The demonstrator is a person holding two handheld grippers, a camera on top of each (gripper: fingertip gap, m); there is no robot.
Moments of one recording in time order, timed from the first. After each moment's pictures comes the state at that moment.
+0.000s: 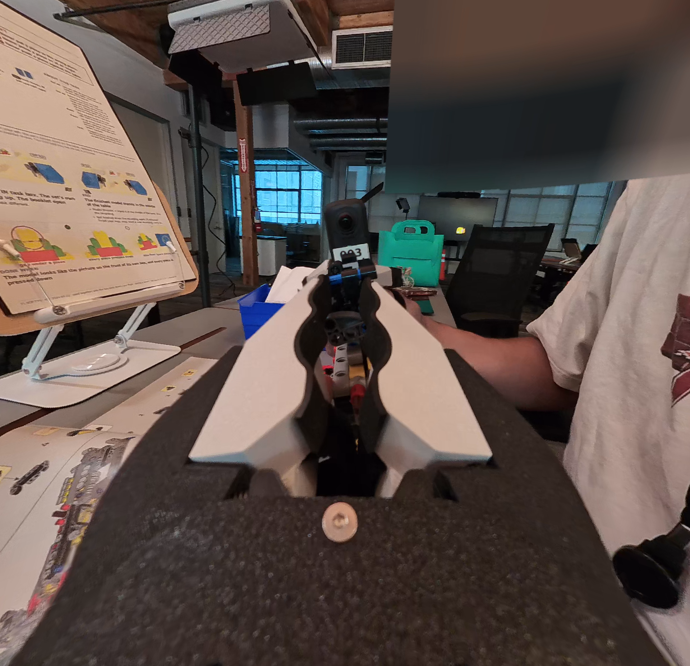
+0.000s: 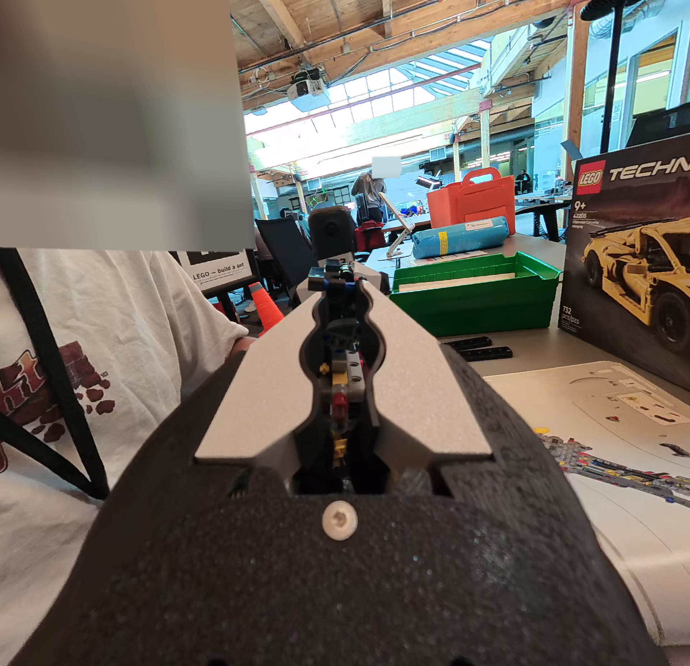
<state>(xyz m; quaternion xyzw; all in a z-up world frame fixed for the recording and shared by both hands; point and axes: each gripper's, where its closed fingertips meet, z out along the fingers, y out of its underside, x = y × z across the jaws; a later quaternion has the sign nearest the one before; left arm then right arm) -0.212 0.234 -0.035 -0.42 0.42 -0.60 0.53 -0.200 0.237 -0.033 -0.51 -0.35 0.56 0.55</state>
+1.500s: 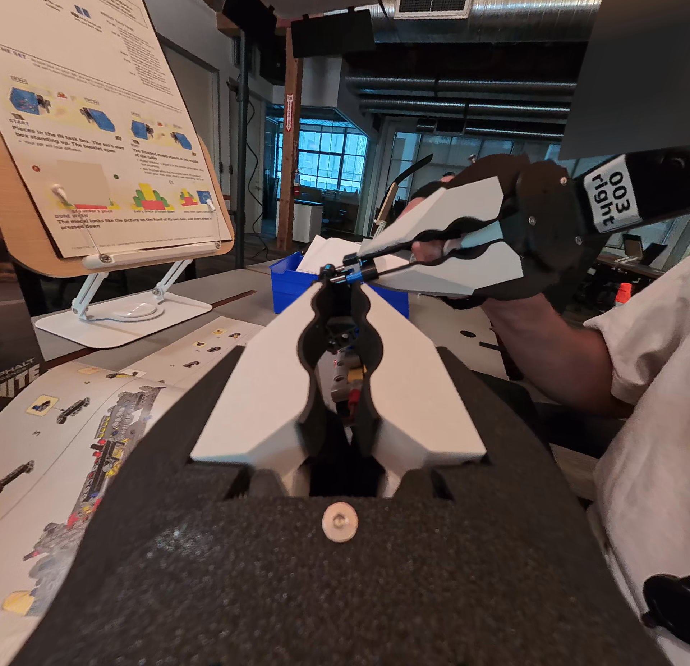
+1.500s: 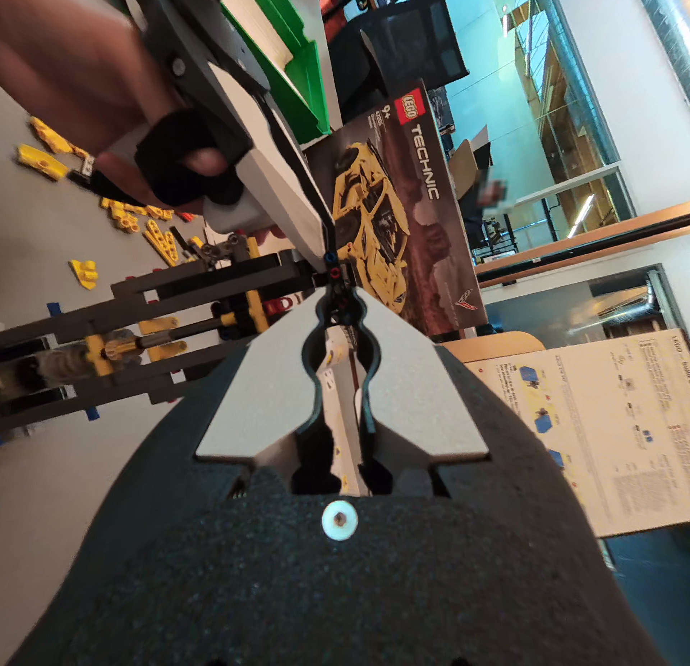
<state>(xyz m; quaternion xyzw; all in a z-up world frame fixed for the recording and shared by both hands) -0.206 0.253 -0.047 -0.50 0.40 -0.56 0.53 -0.200 0.251 -0.037 -0.56 -0.56 -0.18 0.58</state>
